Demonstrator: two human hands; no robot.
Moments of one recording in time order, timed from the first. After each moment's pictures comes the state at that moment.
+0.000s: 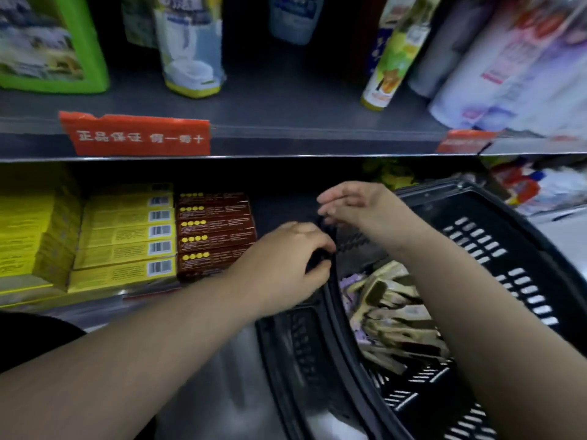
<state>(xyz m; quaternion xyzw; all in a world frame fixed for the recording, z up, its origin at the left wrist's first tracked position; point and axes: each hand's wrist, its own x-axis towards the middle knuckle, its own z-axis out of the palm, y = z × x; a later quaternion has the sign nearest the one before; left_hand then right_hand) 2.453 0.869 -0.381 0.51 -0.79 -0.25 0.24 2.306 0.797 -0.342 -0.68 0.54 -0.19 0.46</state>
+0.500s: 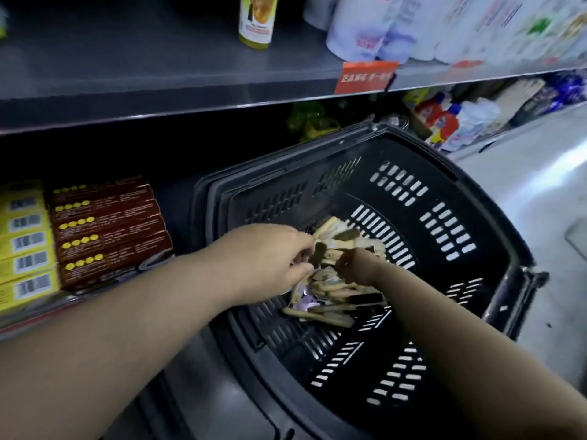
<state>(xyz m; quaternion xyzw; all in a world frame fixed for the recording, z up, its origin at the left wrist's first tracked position) 2.355 0.847 -0.386 0.40 -0.88 -0.23 0.05 2.117 0.813 -0.488 -0.57 0.74 0.14 0.32</state>
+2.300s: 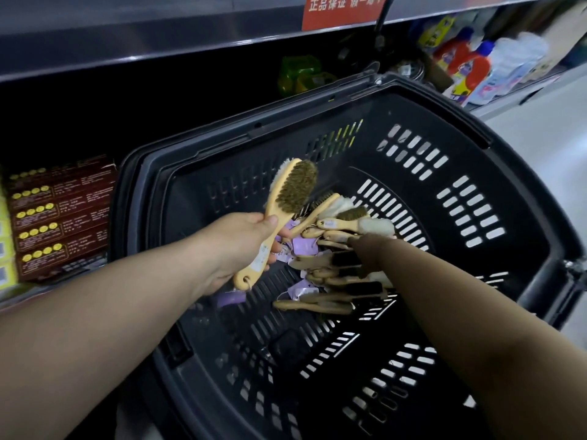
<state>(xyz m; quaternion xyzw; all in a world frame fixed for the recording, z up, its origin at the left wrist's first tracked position) 2.296 0.833 -0.420 0.60 -0.41 -0.66 0.19 2.041 0.780 -0.555 -0.65 0.60 0.42 0.21</state>
